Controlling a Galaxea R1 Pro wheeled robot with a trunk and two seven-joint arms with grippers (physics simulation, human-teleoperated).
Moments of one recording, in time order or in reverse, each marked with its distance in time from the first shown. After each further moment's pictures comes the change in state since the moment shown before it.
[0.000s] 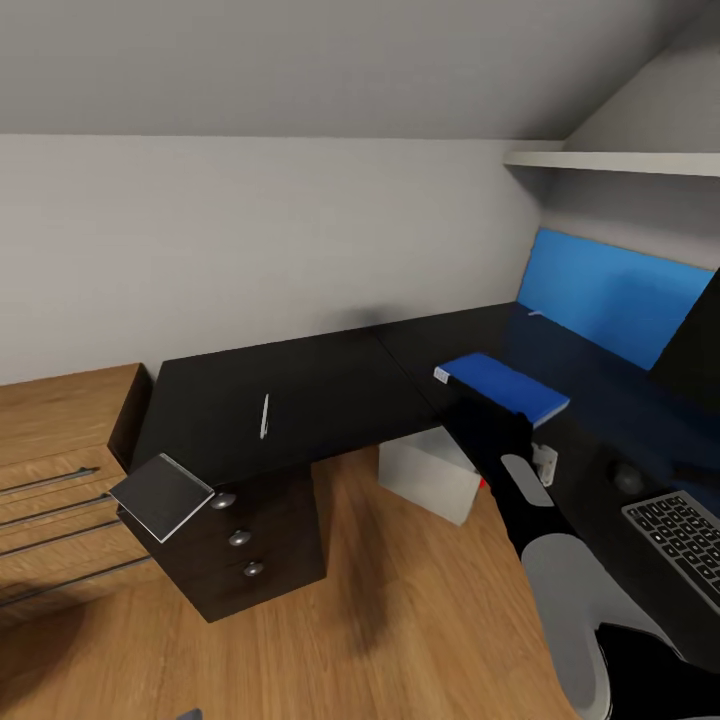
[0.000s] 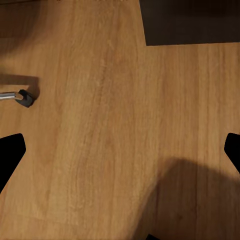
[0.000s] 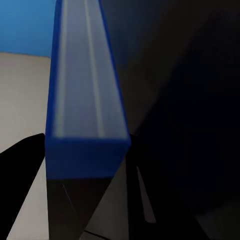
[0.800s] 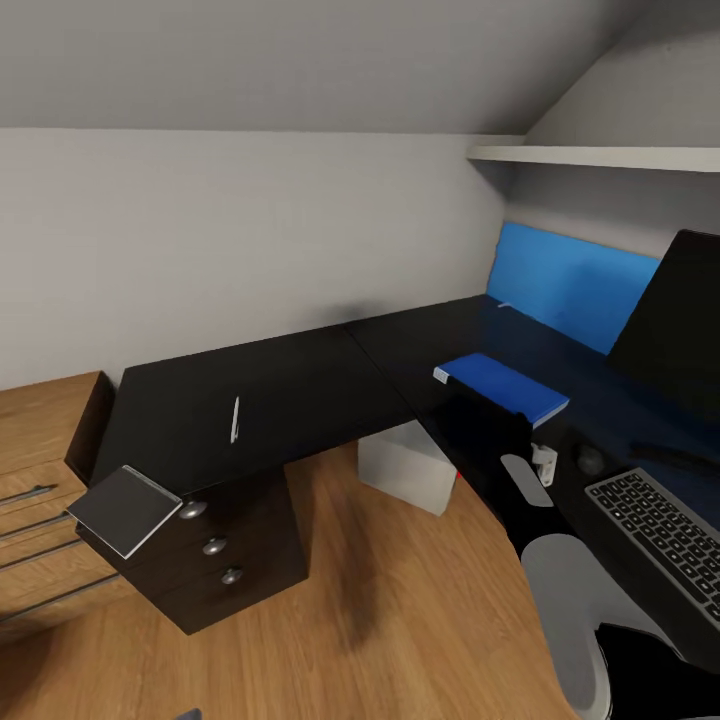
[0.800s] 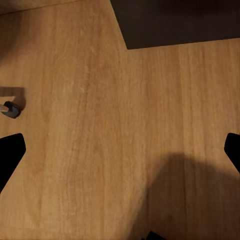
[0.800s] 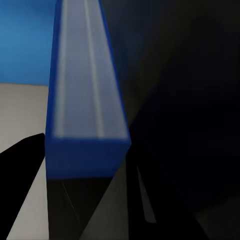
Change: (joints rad) left arm 0.000 0.000 0.001 0.000 0.003 0.000 0.003; right arm 0.000 0.000 0.001 0.000 0.000 0.001 -0.001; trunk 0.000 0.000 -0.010
